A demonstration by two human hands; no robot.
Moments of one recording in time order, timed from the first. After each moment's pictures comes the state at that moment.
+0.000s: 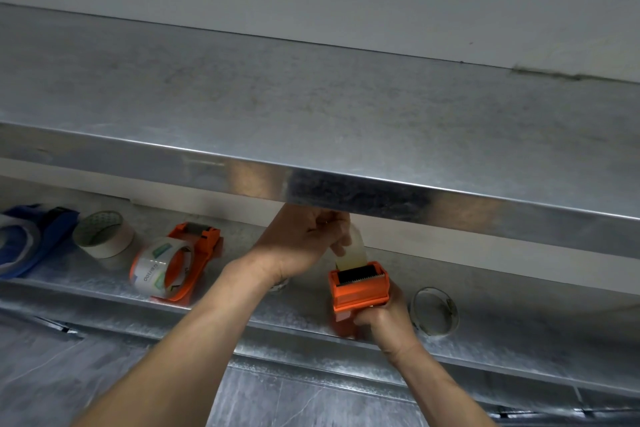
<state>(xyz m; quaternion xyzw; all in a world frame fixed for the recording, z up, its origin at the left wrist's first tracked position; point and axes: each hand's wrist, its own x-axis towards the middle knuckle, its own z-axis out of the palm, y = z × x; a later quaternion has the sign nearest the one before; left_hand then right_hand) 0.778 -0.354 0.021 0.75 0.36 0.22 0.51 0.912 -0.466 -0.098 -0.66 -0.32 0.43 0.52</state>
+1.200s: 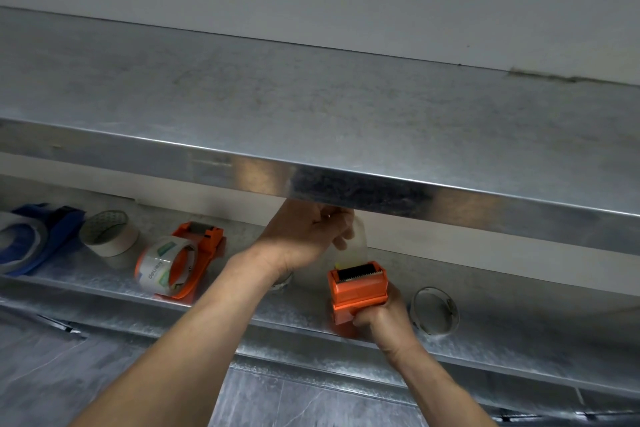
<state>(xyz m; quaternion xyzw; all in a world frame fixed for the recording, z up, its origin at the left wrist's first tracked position) 0.779 -0.358 0.034 0.75 0.39 0.21 0.49 0.908 -0.470 -0.093 -0.67 -0.31 0.45 0.50</state>
